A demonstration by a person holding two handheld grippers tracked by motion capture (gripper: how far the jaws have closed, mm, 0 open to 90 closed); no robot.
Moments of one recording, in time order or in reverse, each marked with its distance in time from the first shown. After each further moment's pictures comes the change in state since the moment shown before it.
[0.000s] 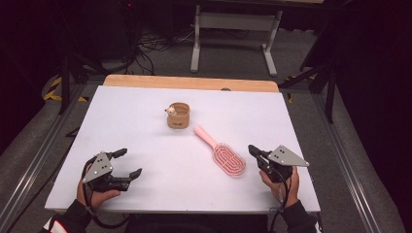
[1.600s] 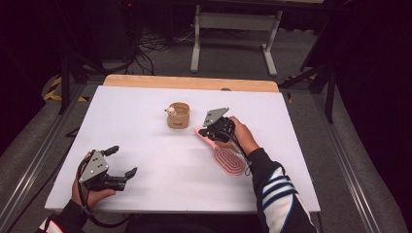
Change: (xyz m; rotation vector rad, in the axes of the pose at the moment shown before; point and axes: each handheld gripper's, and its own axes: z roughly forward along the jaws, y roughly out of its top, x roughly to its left) left arm 0.006 -0.002 -0.007 0.009 0.072 0.002; right arm 0.025 0.079 0.175 0.389 0.438 -0.381
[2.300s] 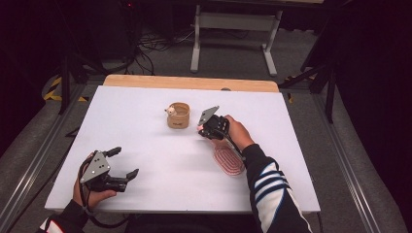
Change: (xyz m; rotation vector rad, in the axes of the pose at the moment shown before) left arm -0.002 0.000 0.002 0.008 -0.027 0.003; right arm -0.016 -0.004 0.030 0.135 -0.008 -0.003
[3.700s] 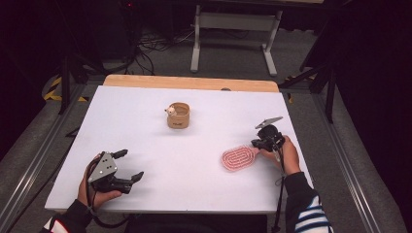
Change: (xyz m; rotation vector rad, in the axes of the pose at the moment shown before) left arm -0.007 -0.001 0.012 0.044 -0.046 0.013; right arm -0.006 -0.150 -0.082 0.084 -0.152 0.592
